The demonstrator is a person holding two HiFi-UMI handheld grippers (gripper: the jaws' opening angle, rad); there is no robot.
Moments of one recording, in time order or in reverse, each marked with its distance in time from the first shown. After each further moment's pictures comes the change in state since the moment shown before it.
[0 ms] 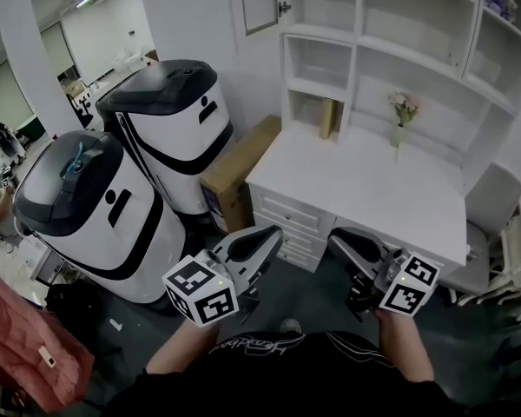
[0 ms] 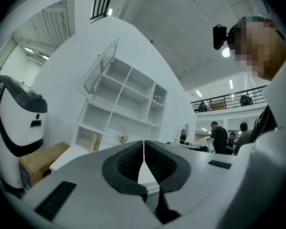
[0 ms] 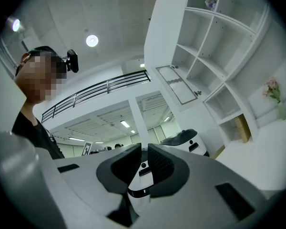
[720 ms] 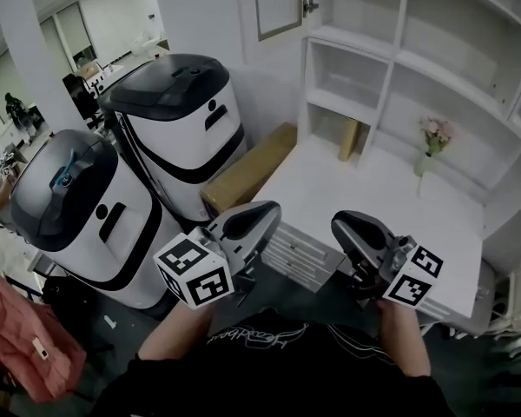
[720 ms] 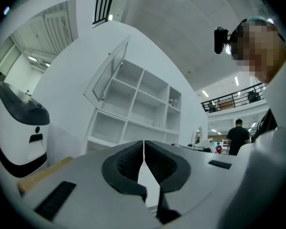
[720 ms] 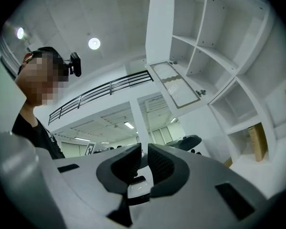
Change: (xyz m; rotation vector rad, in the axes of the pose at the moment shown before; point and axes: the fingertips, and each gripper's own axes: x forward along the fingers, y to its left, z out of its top) left arm 0.100 0.147 0.065 0.036 -0.062 0.076; right arm 0.104 -0.141 0.062 -0.021 -0.005 0.094
